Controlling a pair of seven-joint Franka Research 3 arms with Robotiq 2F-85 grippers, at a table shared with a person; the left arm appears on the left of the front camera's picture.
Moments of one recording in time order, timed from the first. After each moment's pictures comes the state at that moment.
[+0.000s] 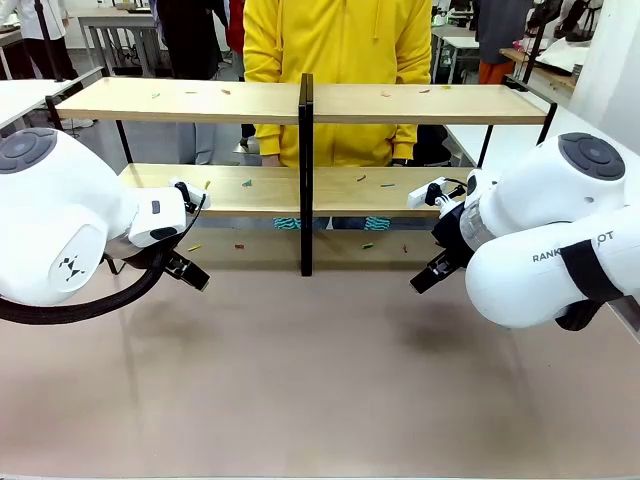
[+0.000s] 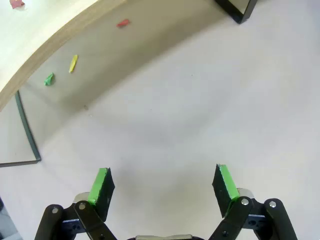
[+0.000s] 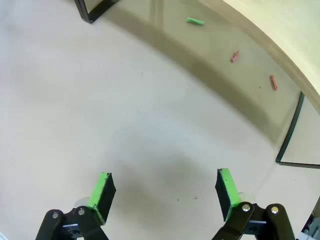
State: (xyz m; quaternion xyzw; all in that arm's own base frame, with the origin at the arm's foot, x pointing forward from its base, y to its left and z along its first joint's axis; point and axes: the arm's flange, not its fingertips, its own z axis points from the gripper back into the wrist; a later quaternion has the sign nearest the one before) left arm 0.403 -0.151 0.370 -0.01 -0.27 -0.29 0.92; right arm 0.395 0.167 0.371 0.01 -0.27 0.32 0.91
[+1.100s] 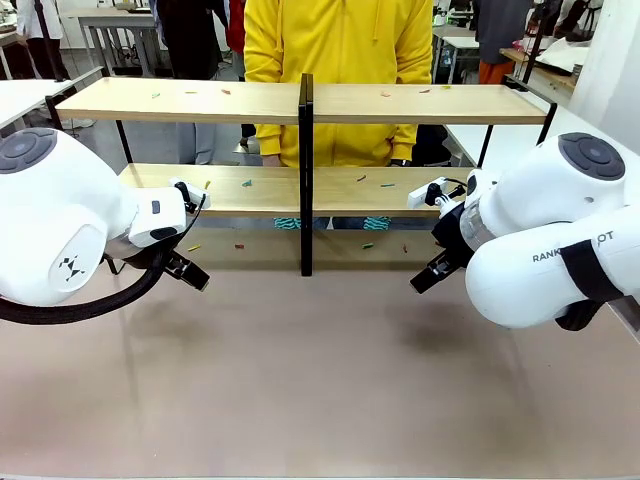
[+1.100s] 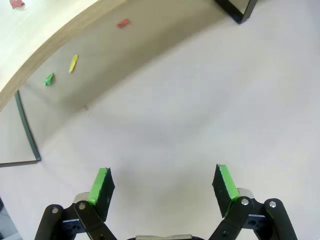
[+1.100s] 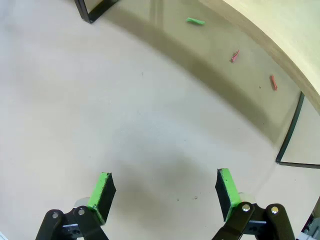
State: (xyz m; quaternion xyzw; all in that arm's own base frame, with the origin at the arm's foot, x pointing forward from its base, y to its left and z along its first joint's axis) left arm 0.403 -0.151 0.370 -0.01 -0.27 -0.29 0.92; right arm 0.395 0.167 0.371 0.01 -0.27 0.32 0.91
